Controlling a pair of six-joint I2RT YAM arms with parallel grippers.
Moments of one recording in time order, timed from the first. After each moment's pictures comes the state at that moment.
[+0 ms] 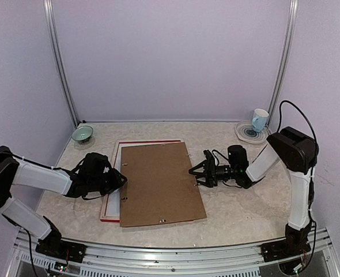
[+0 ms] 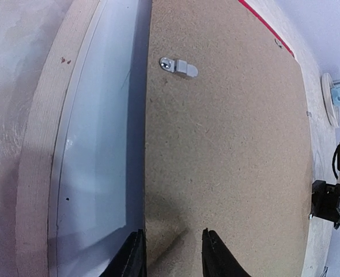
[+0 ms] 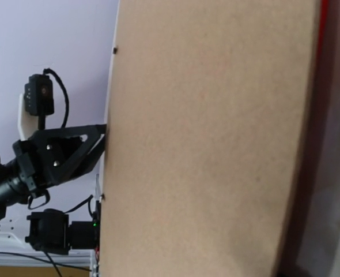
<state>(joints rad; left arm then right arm) -0.60 1.45 0.50 0.23 -0.04 -0.94 0.49 2.09 0.80 0.88 -0.91 1.00</state>
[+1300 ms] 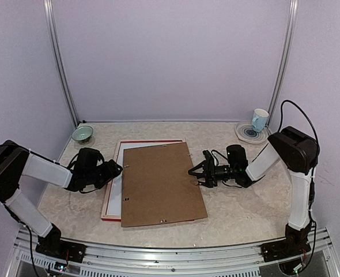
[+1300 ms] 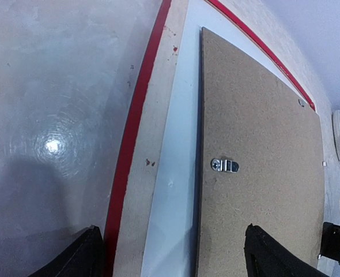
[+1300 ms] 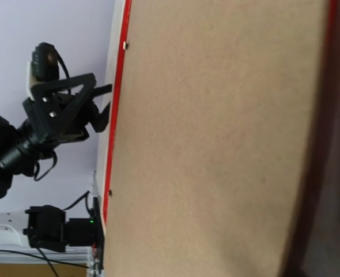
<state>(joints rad) -0.42 1.55 0.52 0.34 0.00 -0.86 0.49 2.09 0.81 0.83 -0.91 0.98</state>
